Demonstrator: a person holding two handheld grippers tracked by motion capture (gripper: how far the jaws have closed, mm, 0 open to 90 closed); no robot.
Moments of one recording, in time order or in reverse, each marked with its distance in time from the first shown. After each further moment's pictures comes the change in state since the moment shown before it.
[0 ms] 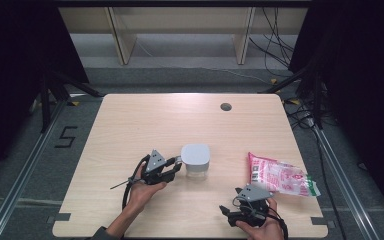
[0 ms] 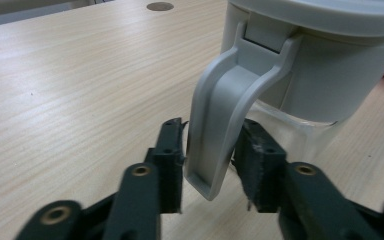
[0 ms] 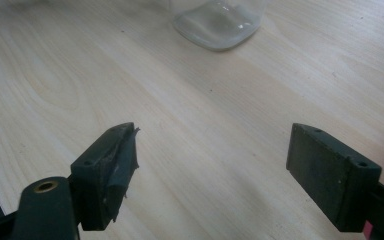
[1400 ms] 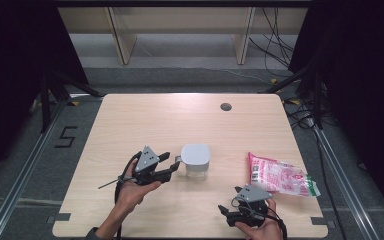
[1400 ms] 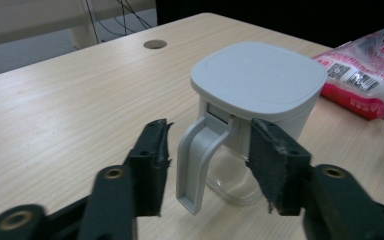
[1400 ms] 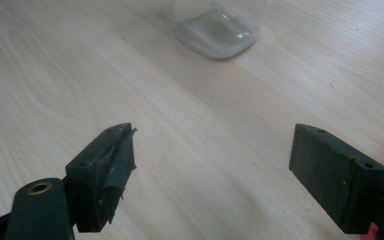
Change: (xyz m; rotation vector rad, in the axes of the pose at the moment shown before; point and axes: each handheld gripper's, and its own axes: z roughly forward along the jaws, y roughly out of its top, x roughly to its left) left arm -0.008 0.032 -0.040 -0.072 -0.029 0.024; right arm 0.004 0.003 0.000 -0.016 -0.011 0.001
